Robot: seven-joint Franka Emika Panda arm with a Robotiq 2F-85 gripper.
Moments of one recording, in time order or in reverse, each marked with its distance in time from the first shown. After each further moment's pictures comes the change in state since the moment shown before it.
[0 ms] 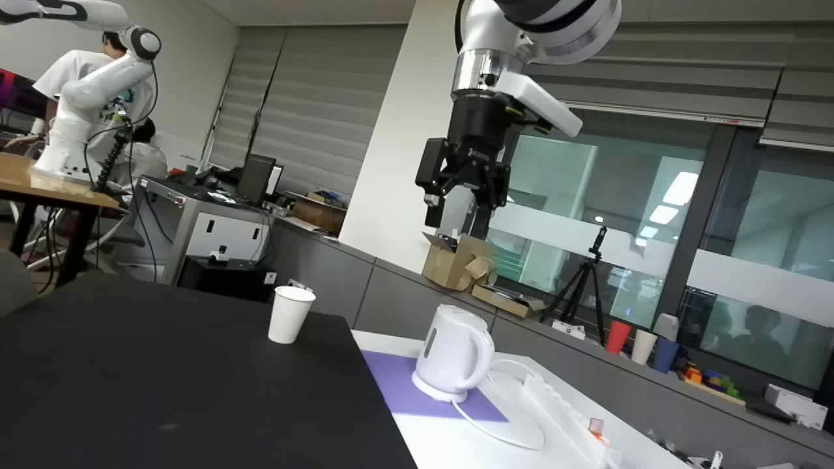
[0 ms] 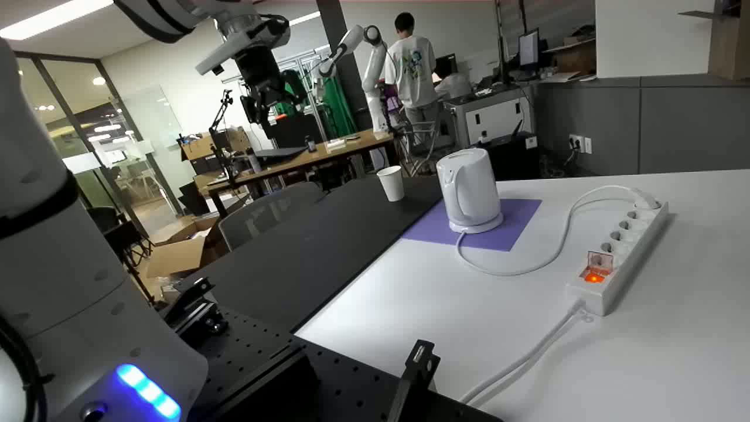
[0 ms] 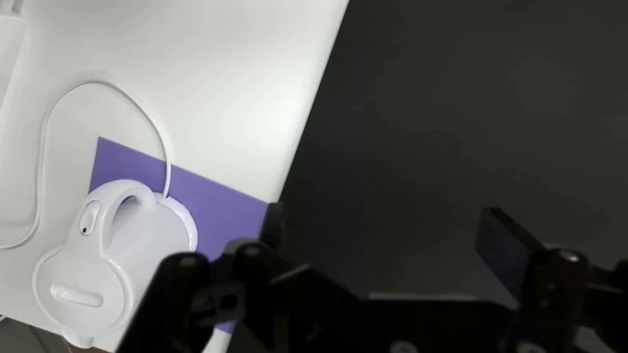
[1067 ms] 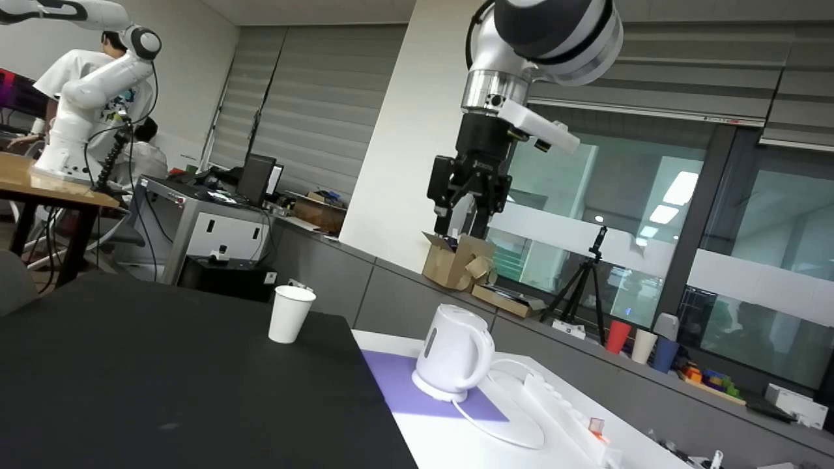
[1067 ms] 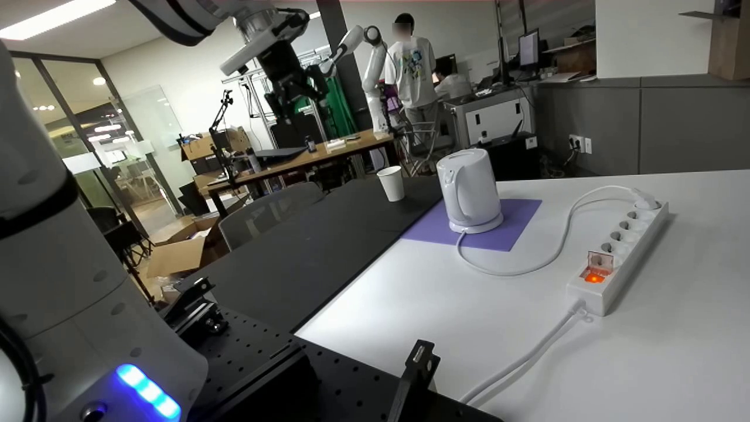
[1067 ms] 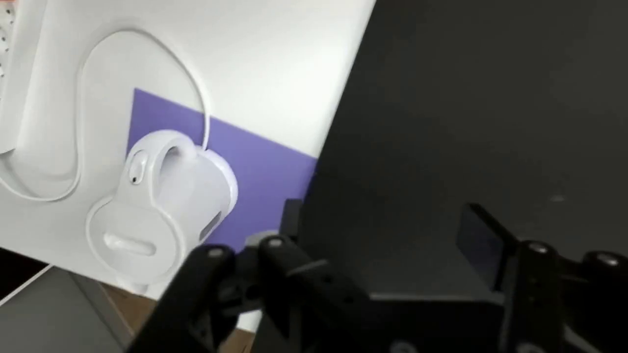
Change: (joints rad) arm -0.027 0.030 -0.064 -0.004 -0.099 0.150 -0.004
